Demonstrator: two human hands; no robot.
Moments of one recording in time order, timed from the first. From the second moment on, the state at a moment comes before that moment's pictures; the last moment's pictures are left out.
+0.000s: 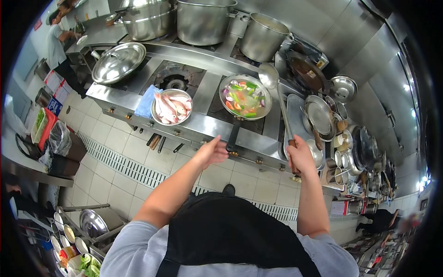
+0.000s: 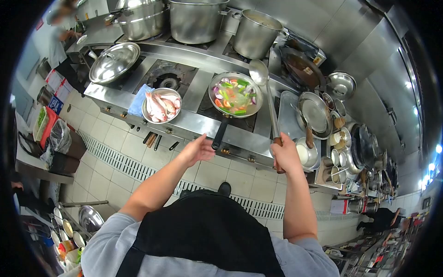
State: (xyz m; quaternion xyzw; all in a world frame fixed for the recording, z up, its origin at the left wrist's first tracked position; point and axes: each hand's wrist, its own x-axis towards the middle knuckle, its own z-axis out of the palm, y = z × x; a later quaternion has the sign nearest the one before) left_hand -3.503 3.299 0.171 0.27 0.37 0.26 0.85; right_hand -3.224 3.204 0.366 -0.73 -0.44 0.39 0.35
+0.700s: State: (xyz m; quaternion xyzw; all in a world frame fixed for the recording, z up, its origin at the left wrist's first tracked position) left_hand -3.453 3.348 0.210 0.40 0.48 0.20 0.76; right_hand -3.207 3.213 0.340 -0.38 -0.10 0.79 0.48
